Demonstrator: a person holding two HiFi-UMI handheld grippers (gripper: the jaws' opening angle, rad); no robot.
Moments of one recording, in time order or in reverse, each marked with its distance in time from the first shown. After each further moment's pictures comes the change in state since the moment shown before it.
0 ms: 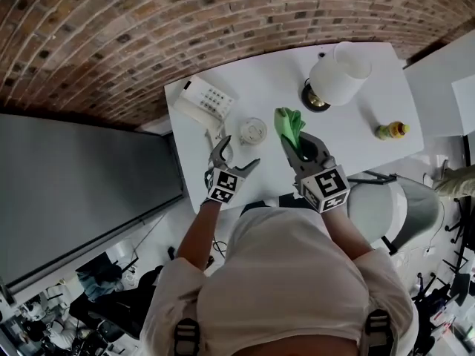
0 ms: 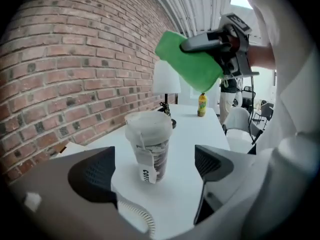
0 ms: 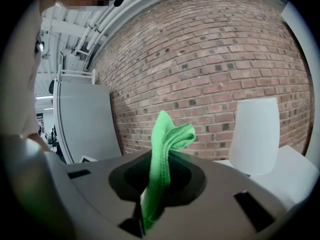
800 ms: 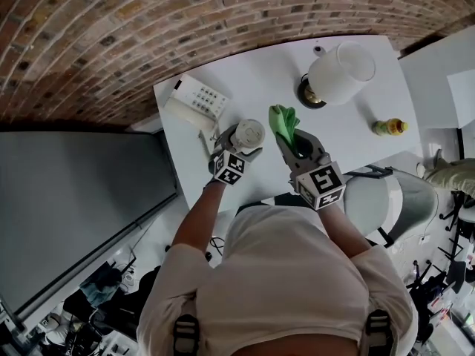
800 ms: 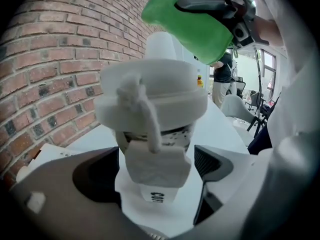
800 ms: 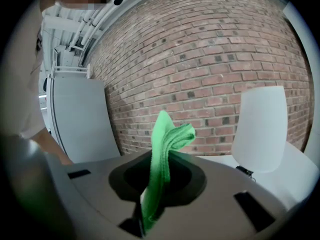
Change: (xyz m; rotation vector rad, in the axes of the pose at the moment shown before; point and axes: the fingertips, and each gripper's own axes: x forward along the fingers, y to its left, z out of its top) left arm 0.083 0.007 -0.028 0.100 0.087 -0.111; right arm 0.028 -0.011 -0.013 0.018 0.053 -0.022
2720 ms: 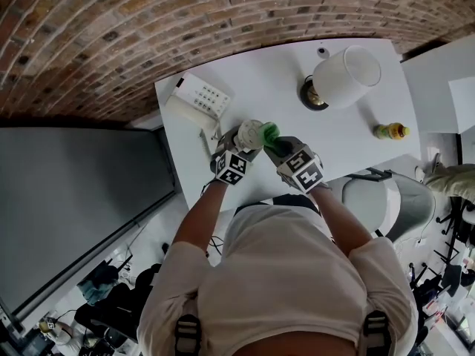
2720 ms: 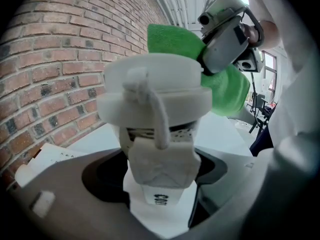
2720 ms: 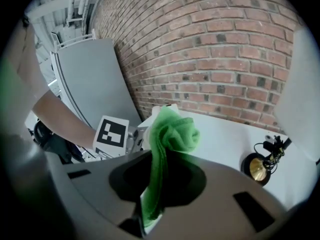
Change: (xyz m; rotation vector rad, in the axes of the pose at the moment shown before) left arm 0.002 0.003 0.001 -0.006 -0.035 0.017; right arm 0.048 0.030 -0.109 -0.092 0.481 0.237
